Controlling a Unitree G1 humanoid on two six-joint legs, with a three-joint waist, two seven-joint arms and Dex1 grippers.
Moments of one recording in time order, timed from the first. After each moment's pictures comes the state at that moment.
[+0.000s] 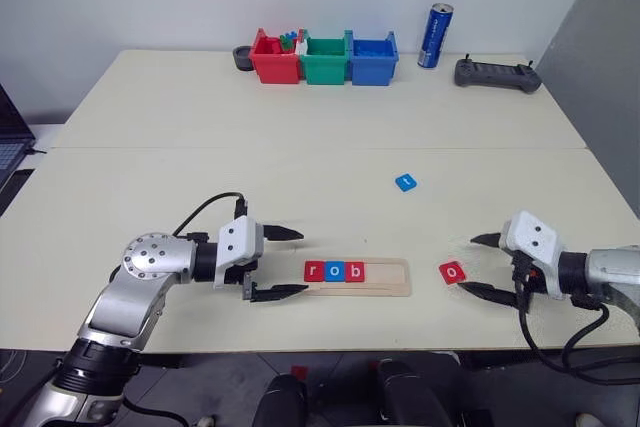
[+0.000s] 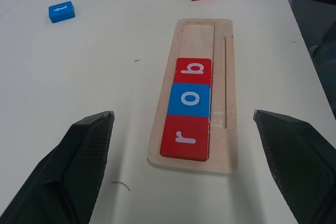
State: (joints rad) left arm -0.22 0.74 -0.08 -0.12 -0.31 0.10 -1.23; right arm -0.01 -1.02 -0.06 -0.37 0.33 0.50 1.04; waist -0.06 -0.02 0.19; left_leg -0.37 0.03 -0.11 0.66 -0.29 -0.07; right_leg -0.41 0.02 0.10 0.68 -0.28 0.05
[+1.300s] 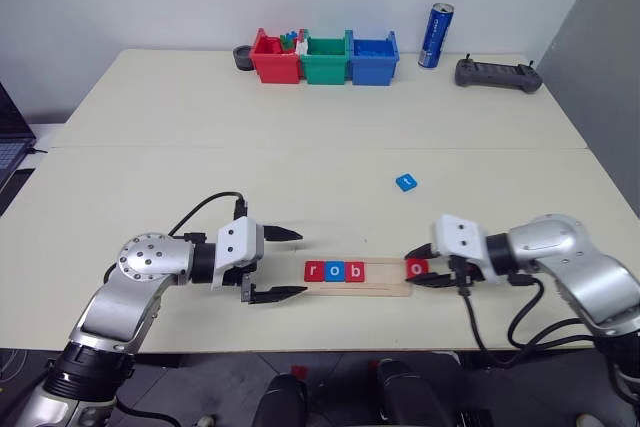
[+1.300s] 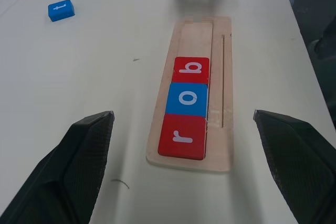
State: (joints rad) left arm -0.19 0.77 -0.07 -0.19 -0.31 0.14 -1.21; right arm -0.37 -0.83 0.30 -0.41 0.20 0.59 1.13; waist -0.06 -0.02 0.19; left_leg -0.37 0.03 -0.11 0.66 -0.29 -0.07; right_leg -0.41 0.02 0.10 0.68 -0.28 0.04
